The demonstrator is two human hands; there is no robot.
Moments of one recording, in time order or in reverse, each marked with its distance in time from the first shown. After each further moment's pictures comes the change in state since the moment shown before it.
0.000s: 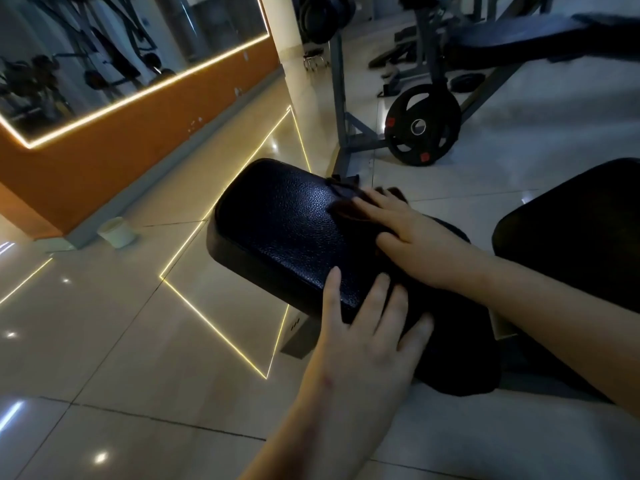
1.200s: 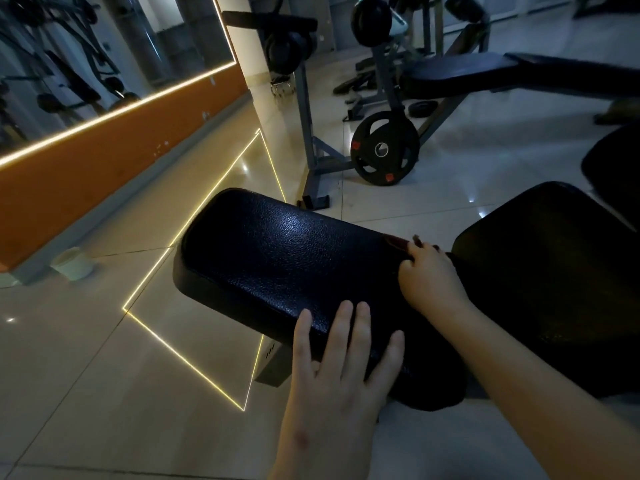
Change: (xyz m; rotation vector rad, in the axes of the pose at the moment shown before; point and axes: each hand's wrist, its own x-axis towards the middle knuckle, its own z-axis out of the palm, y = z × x) left_hand -0.010 0.011 0.019 -0.041 0.068 -0.057; right_hand -0.018 0.044 0.019 -0.009 0.310 0.645
